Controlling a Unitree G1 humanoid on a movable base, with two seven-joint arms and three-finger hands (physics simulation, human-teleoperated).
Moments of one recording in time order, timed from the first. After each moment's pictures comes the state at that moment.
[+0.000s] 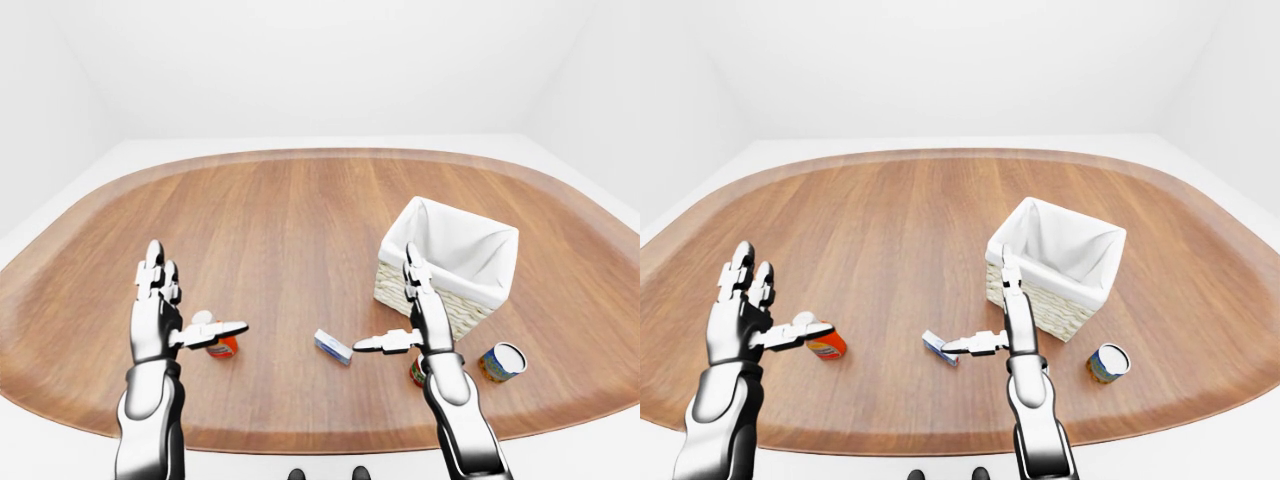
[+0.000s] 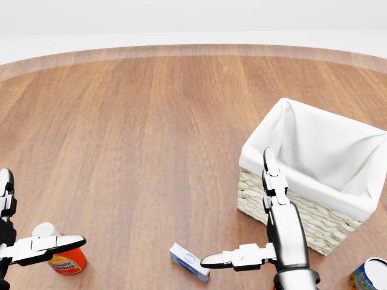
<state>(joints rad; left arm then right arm) 0.09 0.06 0.31 -0.29 -0.05 0.08 -0.07 0.12 0.01 0.10 -0.23 -0.18 0.04 -0.04</state>
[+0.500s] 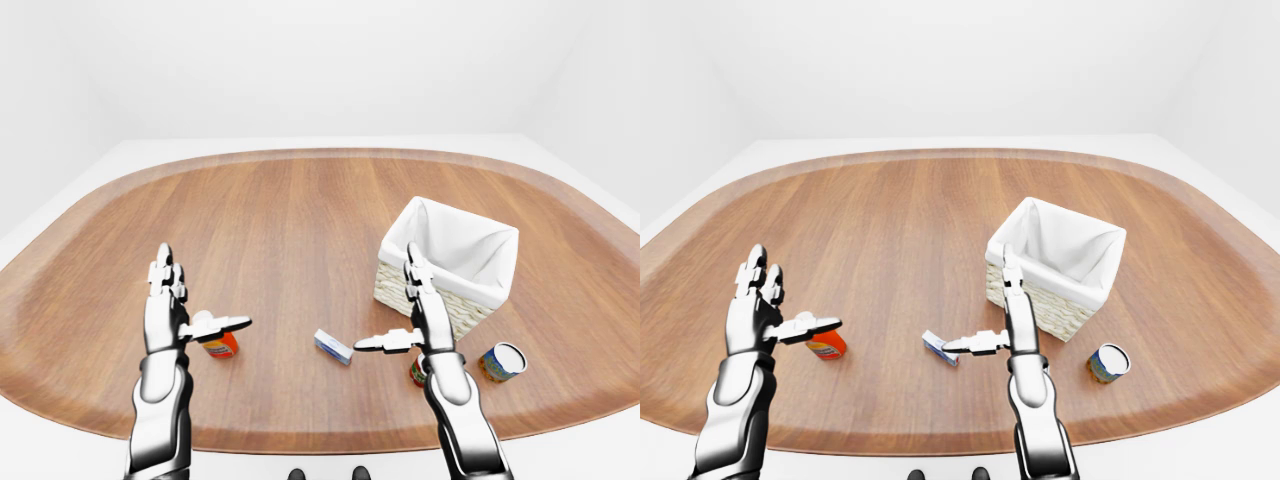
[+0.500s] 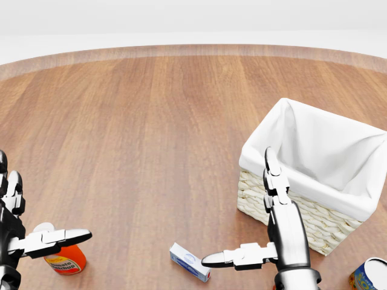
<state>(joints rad) 0.02 0.10 0.28 -0.11 -0.04 0.03 -0.02 0.12 0.01 0.09 -0.23 -0.17 0.04 -0.04</state>
